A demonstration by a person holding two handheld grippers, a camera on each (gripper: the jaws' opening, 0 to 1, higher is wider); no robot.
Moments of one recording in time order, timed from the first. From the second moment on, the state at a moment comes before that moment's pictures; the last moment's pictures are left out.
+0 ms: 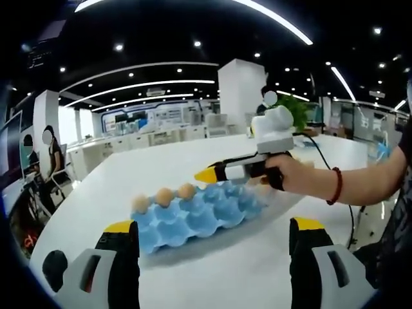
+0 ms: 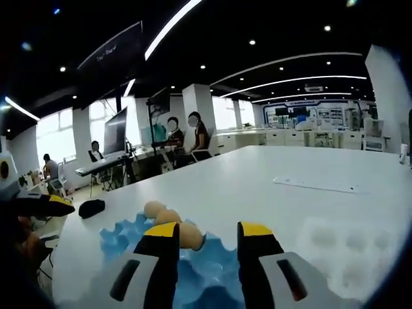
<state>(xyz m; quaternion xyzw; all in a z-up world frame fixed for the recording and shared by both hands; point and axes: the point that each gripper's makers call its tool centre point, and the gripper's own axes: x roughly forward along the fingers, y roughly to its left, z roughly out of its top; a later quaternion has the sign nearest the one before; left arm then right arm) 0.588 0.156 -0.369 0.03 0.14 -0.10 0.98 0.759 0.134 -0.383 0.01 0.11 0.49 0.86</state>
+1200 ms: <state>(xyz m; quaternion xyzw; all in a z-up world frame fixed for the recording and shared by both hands) 0.611 0.114 -0.368 0.04 0.14 -0.15 0.98 0.799 0.010 -0.383 0.00 0.11 0.39 0.92</state>
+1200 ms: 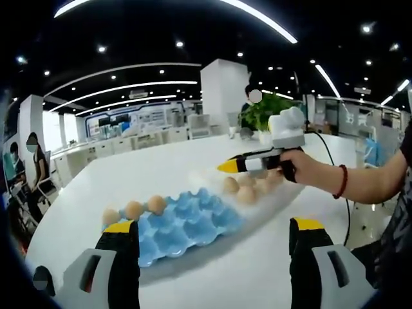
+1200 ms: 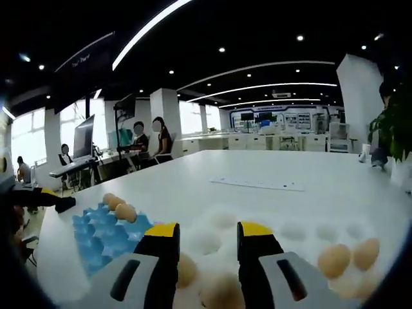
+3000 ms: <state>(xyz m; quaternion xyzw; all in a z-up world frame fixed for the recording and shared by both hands) 0.625 0.095 -0.367 0.04 0.14 -0.17 0.97 0.839 -0.112 -0.400 -0.03 0.12 0.26 0.96</state>
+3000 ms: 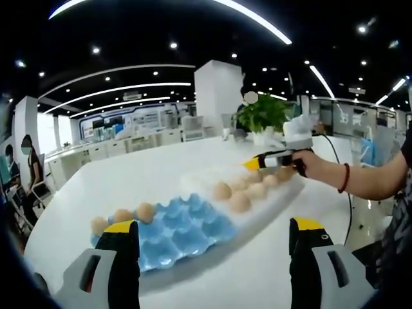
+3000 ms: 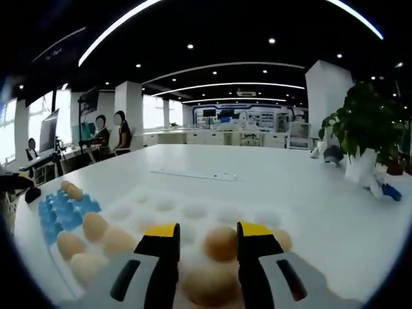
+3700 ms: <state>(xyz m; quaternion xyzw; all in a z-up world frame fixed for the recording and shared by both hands) 0.624 0.102 -0.371 0.04 0.14 -0.17 0.97 0.850 -0.118 -0.417 -0.07 0.18 0.19 0.96</state>
